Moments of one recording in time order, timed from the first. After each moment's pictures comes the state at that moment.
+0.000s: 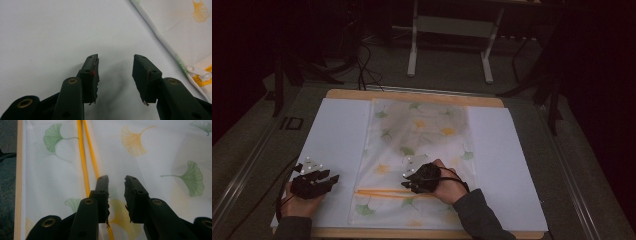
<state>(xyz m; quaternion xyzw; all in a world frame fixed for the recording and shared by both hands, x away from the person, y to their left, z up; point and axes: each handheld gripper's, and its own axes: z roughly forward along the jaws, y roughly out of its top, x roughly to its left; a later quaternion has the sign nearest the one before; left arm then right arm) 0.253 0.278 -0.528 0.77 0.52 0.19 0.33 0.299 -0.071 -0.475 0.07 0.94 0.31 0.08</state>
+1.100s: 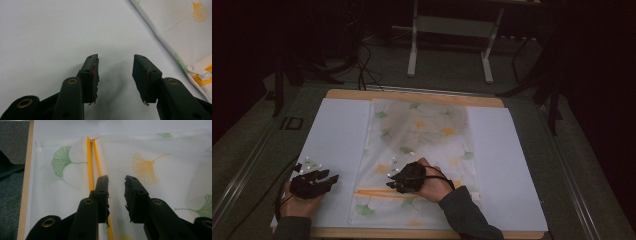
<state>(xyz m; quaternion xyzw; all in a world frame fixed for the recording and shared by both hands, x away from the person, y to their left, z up) 0.253 0.280 -0.527 0.77 0.51 0.19 0.33 0.299 -0.034 -0.475 0.05 0.94 0.33 0.06</state>
